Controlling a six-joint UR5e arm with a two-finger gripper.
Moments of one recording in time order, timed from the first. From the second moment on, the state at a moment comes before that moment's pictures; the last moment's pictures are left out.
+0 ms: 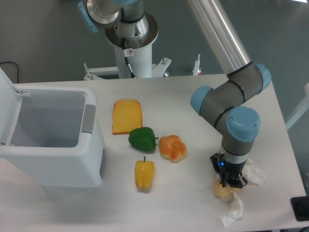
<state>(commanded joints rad) 2.61 -2.21 -1.38 -0.87 1.48 1.47</state>
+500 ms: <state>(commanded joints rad) 2.60 -2.05 -1.37 -1.16 1.48 1.38</state>
